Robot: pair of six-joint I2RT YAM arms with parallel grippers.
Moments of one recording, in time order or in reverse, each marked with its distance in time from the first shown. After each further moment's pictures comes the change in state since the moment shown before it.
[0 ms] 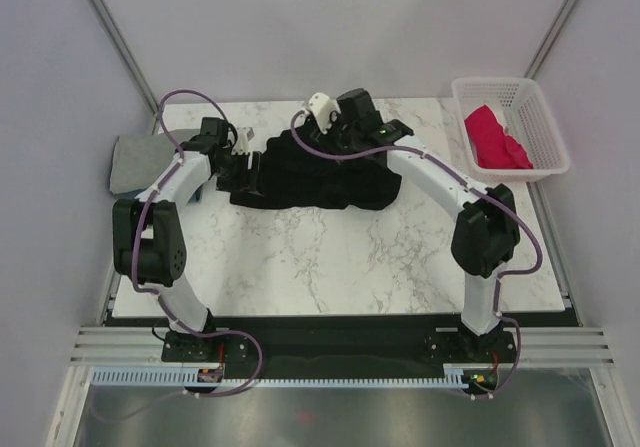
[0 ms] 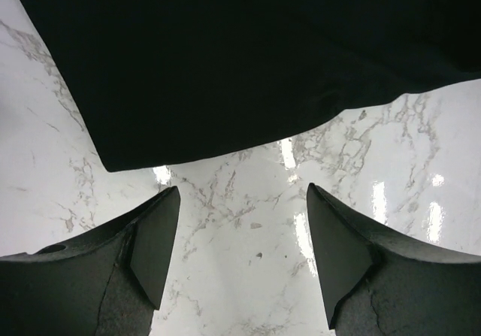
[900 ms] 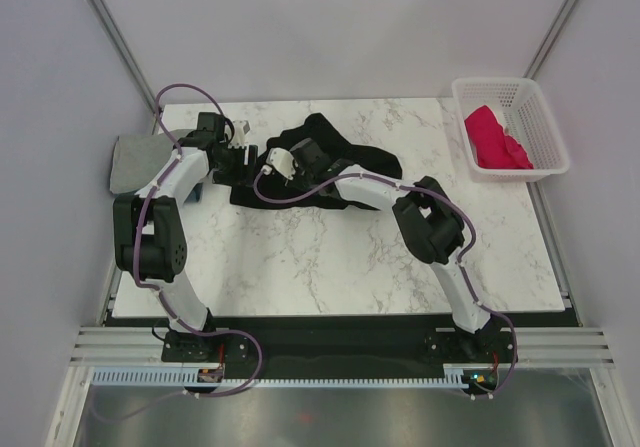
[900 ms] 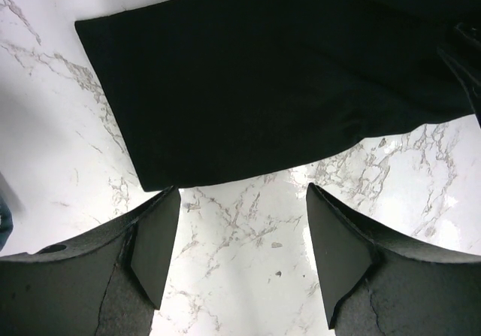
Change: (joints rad) left arm 0.023 0.068 0.047 0.024 -0.035 0.015; right arm 0.206 0.345 -0.015 0.230 0.175 -0.166
